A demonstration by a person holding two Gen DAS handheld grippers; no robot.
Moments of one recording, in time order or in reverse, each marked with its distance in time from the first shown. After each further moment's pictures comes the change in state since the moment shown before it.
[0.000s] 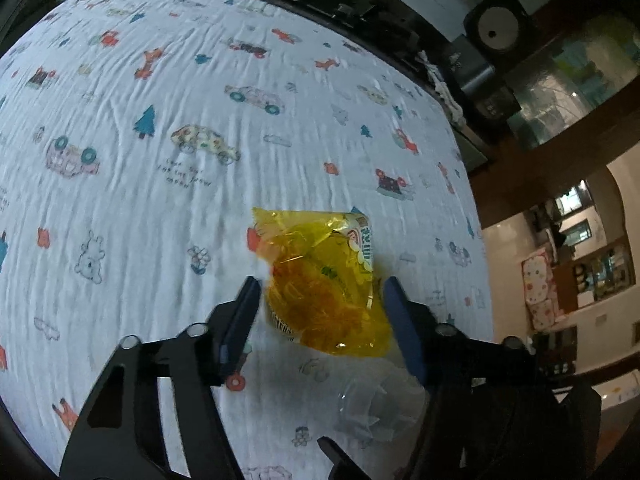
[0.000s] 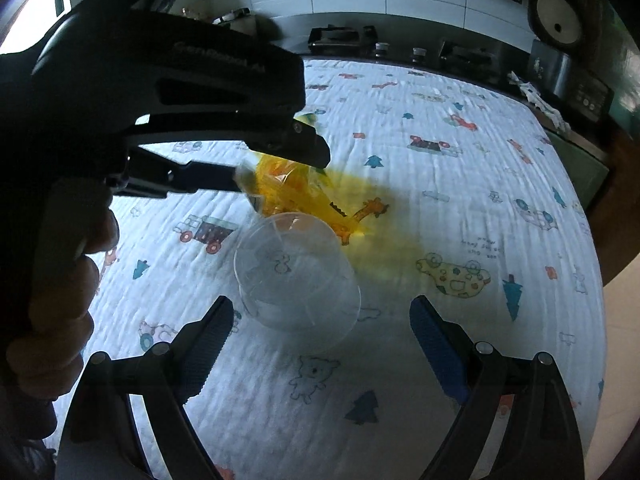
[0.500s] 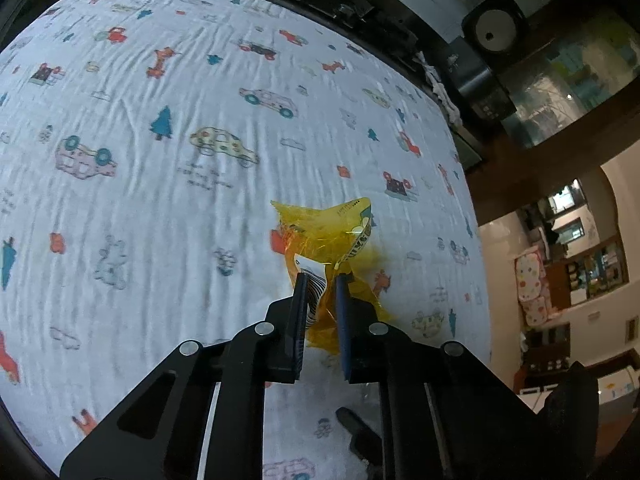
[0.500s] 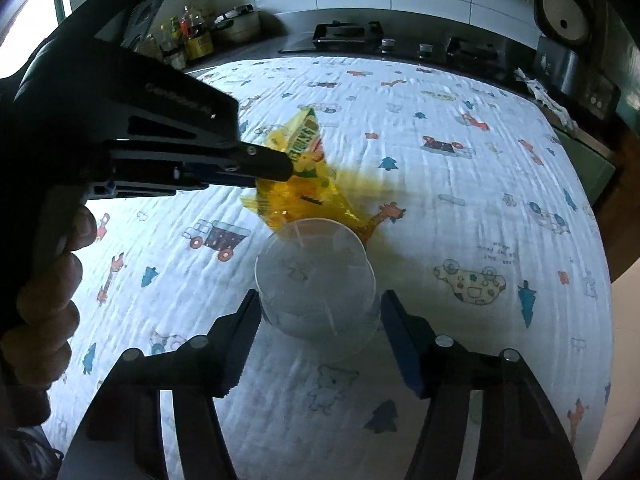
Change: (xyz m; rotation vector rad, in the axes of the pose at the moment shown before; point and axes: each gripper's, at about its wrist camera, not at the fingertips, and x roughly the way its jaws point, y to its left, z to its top) left arm -0.014 0.022 0.001 -0.012 0.012 -0.030; right arm 0.003 0.009 0.006 0.005 0.013 0.023
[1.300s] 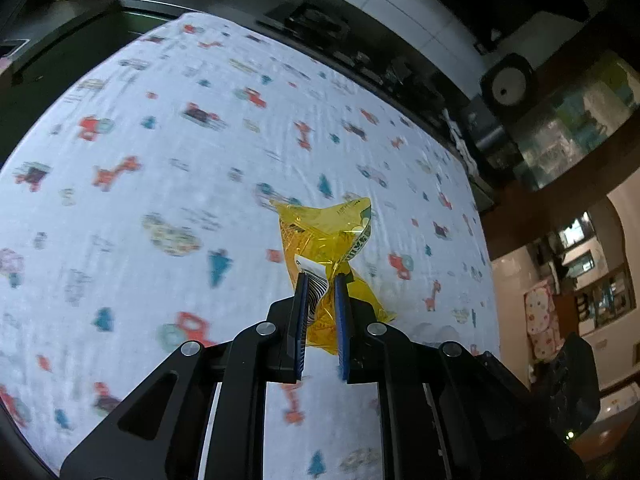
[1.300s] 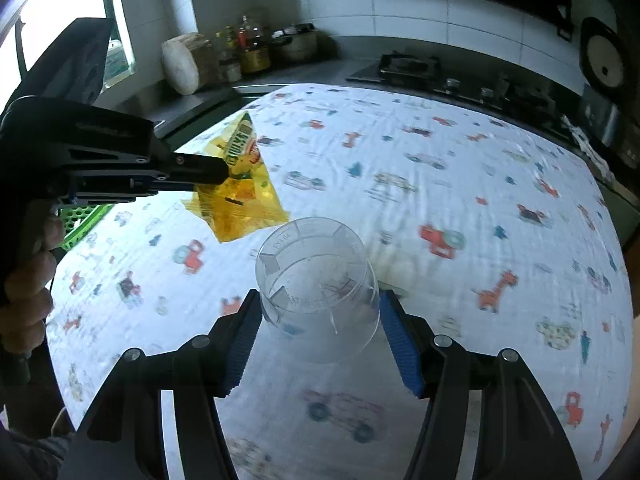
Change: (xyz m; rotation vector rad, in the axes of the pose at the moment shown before) left arm -0.141 0.104 -0.008 -0.049 -0.153 0.054; right arm -0.014 0.106 0.027 -0.094 -0.079 0.100
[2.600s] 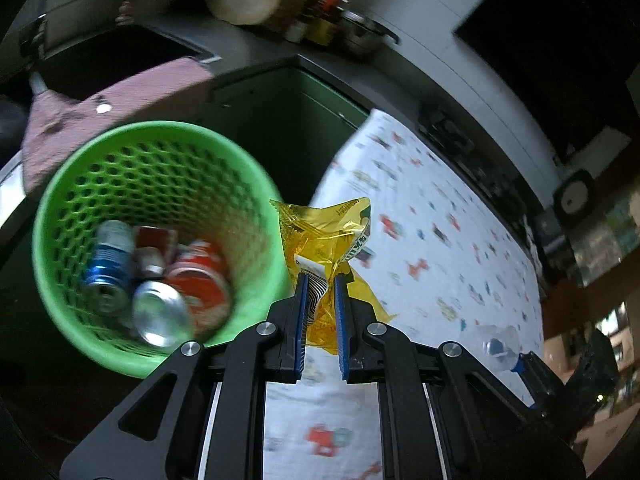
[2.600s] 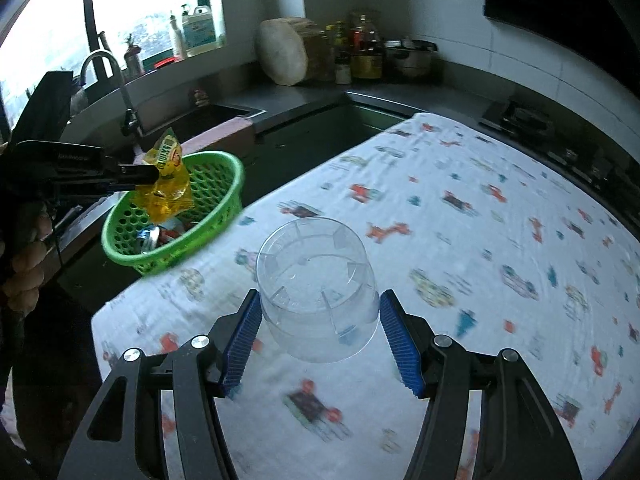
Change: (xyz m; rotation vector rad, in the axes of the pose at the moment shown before) left arm -0.194 0.251 0.013 -0.217 -0.241 0.209; right arm 0.056 0.209 0.071 -0.205 -0.011 0.156
